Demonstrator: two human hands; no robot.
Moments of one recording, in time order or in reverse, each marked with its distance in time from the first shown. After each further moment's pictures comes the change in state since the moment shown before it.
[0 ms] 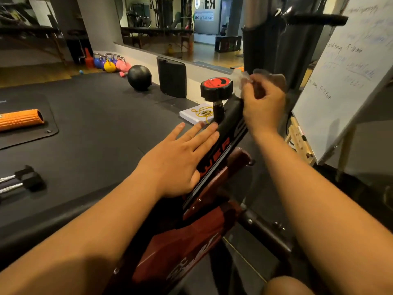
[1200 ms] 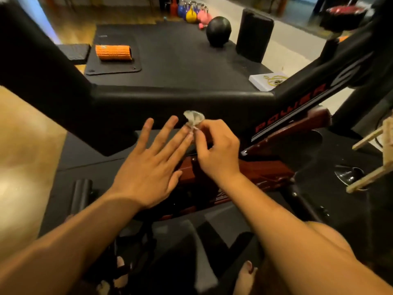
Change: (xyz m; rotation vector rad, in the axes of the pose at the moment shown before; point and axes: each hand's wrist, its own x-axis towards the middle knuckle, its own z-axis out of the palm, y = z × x) left_hand -0.261 0.070 0.037 0.413 -0.098 -0.466; right_hand -0.282 -0.116 0.003 0.287 -0.568 -0.286
